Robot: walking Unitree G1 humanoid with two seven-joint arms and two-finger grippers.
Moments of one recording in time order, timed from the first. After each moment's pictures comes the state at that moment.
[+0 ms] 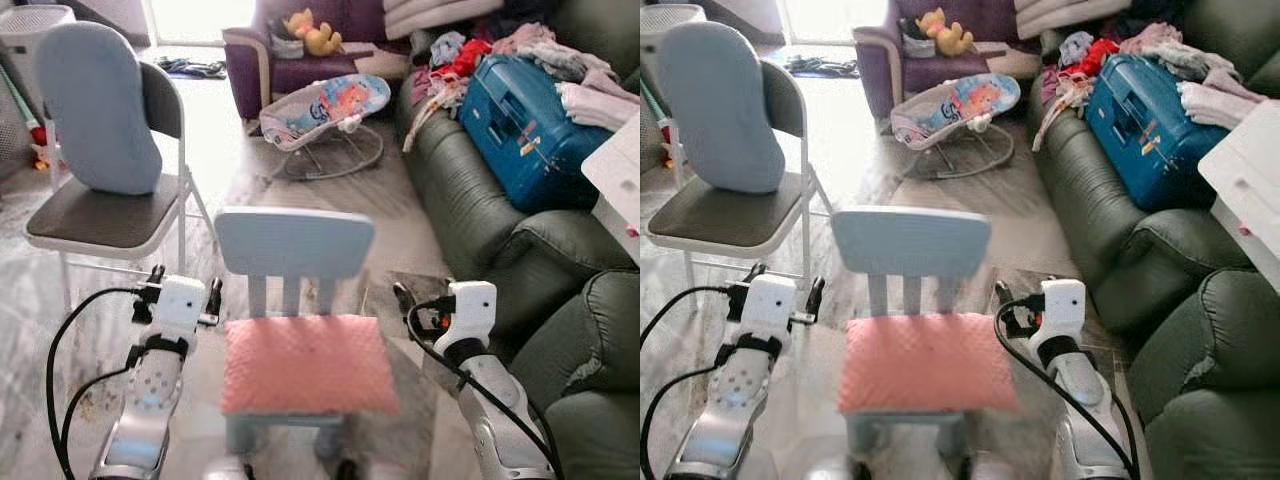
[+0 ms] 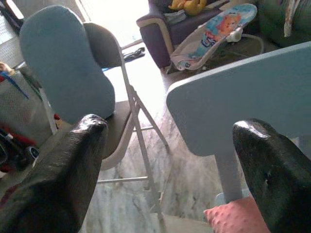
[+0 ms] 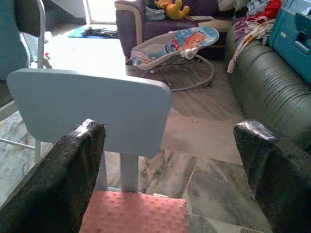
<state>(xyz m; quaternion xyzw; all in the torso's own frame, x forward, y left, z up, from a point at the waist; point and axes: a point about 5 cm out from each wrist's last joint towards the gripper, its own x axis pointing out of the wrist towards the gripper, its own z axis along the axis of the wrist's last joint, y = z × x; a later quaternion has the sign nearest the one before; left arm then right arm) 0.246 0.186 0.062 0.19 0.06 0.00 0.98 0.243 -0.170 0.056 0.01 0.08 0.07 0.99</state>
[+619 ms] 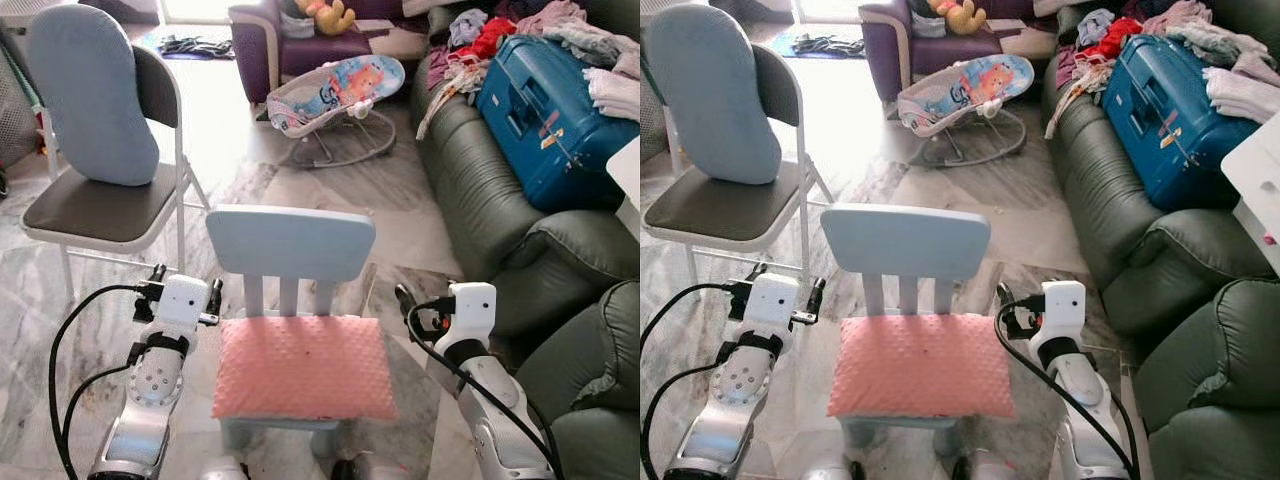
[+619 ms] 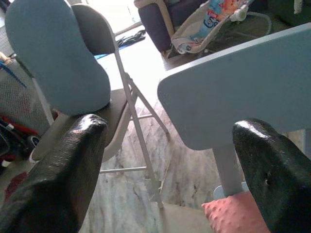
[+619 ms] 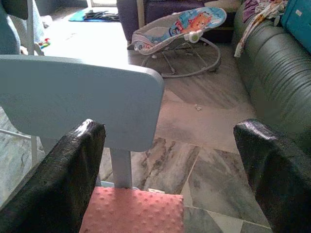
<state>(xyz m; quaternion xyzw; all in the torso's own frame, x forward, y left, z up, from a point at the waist) 0.248 0.187 0.059 0.20 0.07 0.00 0.98 0.243 -0.170 0.054 0.02 0.09 0.06 0.99</state>
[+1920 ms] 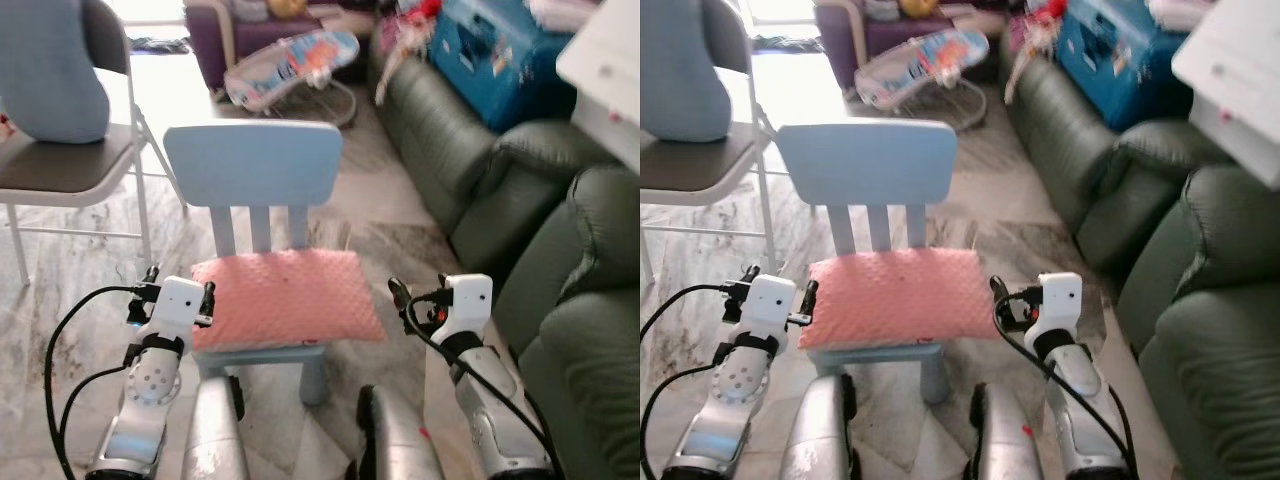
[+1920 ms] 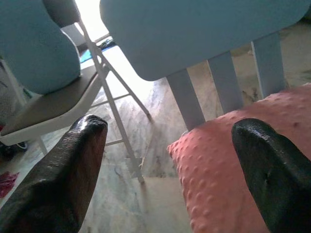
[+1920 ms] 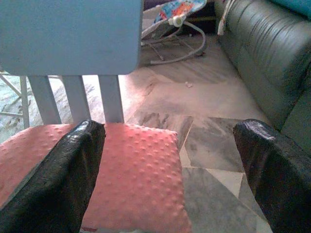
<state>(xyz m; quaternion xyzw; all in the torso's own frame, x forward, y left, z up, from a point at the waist) 0.247 0.195 0.055 0.22 0.08 0.02 0.97 0.251 -0.164 0.059 0.04 0.08 0.09 0.99</state>
